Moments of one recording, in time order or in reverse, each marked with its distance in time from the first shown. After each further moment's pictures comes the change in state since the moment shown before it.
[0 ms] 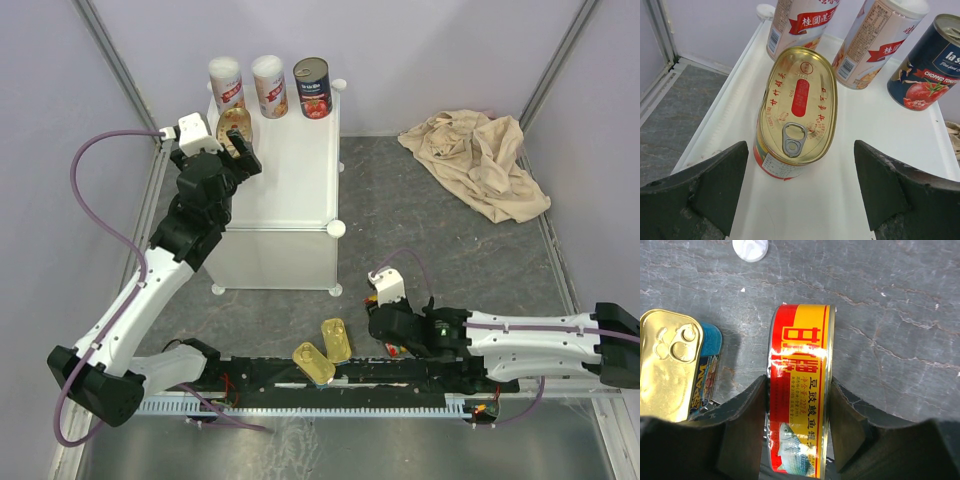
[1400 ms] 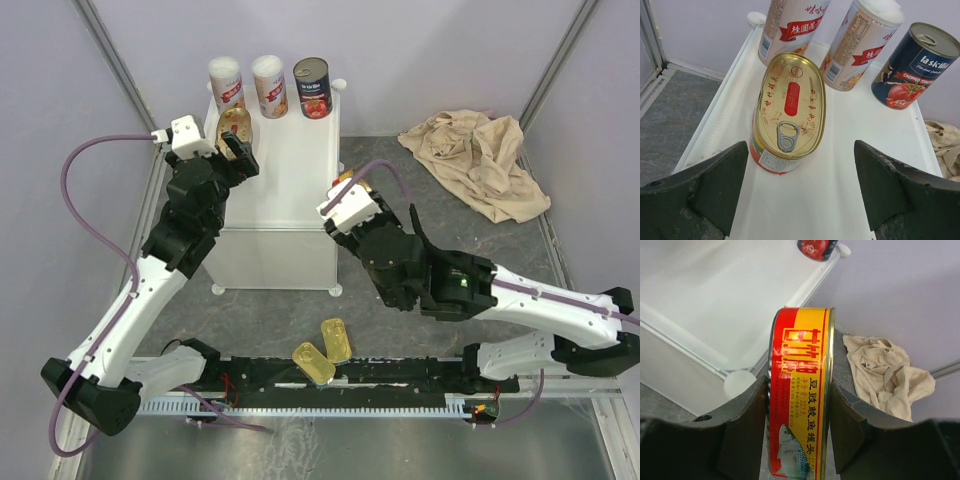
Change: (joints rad) left arm 0.000 -0.051 -0.010 0.000 0.047 -0.002; right arm -0.002 0.225 0.925 -0.011 0.401 -0.884
